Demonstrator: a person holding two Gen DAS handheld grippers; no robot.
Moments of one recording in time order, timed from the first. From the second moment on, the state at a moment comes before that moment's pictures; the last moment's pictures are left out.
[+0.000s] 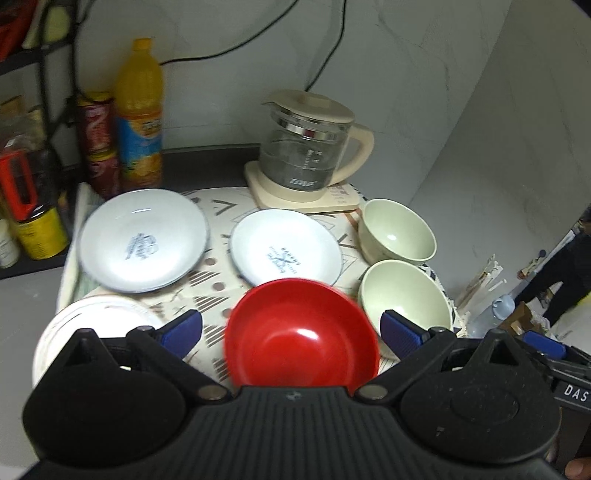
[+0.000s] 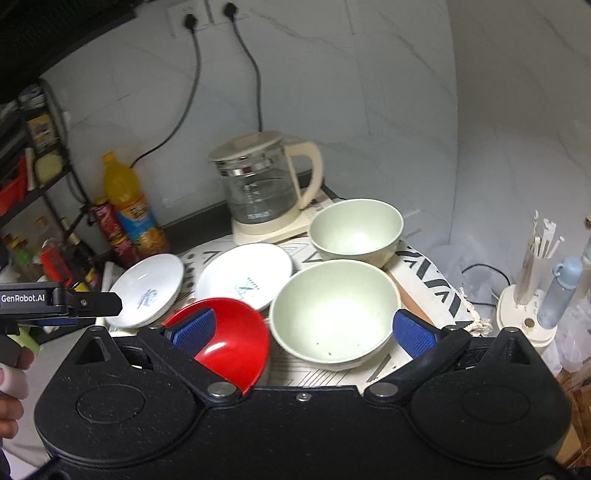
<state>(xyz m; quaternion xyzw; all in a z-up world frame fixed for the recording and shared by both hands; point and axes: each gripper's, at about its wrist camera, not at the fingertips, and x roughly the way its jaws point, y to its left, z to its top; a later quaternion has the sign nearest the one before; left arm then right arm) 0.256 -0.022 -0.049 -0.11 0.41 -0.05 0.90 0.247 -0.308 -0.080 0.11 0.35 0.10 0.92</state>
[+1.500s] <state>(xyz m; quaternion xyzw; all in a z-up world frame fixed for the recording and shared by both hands) 0.454 -0.143 -0.185 -0.02 0.60 -0.22 0.76 0.354 -0.331 -0.220 0.19 0.52 0.00 0.83</state>
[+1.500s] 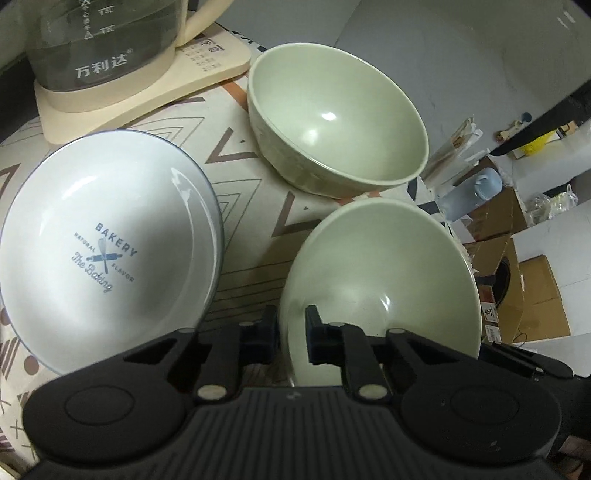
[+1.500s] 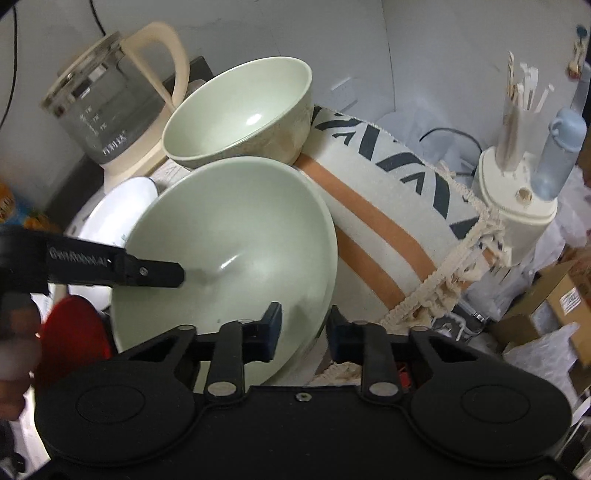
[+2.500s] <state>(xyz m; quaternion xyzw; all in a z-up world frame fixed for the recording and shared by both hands) 0.405 -0.092 -0.089 -0.07 0.50 -0.21 0.84 0.340 -0.319 -0.114 0.17 0.40 0.04 0.90</state>
